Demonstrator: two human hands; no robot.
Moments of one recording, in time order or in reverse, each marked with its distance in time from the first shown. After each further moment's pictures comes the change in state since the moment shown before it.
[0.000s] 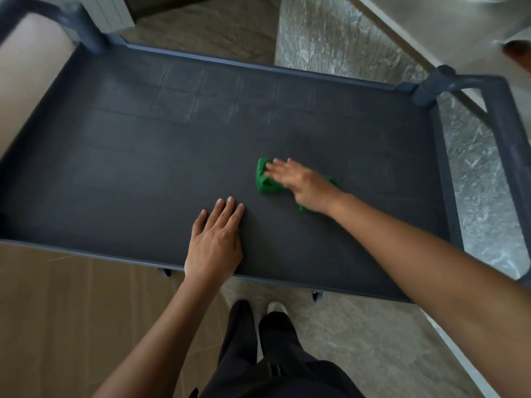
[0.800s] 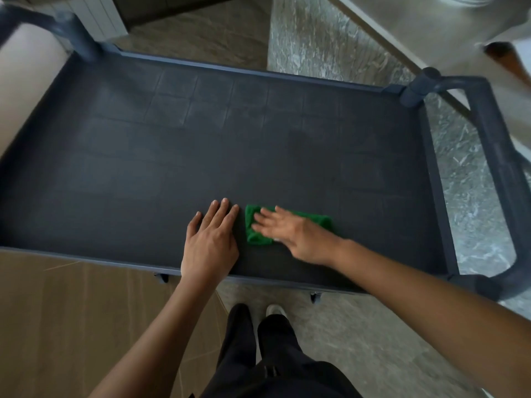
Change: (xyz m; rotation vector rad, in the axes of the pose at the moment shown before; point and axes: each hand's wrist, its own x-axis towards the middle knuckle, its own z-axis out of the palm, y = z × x) left_hand 0.002 0.003 -0.001 0.018 0.010 -0.019; right_hand -0.069 -0.062 0.021 0.150 -0.074 -0.078
